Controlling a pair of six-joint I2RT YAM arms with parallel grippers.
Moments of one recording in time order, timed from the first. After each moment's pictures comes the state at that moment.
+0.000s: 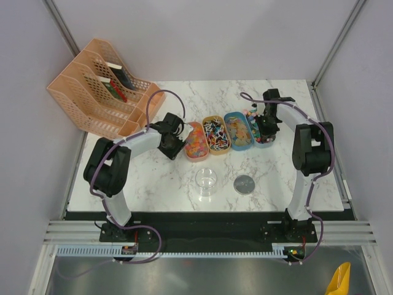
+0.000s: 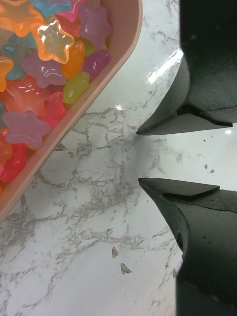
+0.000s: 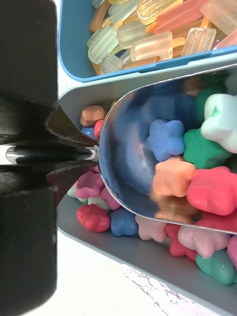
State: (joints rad) left arm -0.47 1.80 1.13 -0.52 0.00 0.27; right arm 0.10 2.05 1.56 -0.84 -0.07 -0.18
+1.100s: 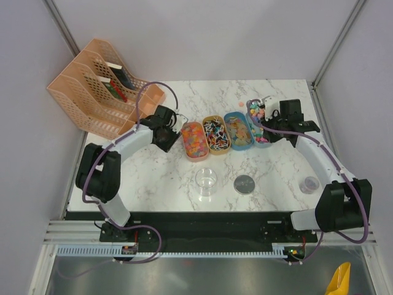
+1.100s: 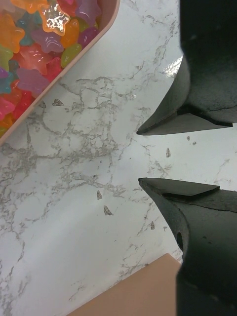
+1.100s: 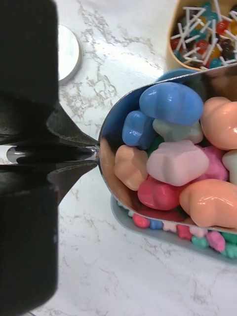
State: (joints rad) left arm -0.41 1.71 1.17 -0.55 -0.02 0.32; right arm 0.12 1.37 1.09 -0.55 -0.19 -0.30
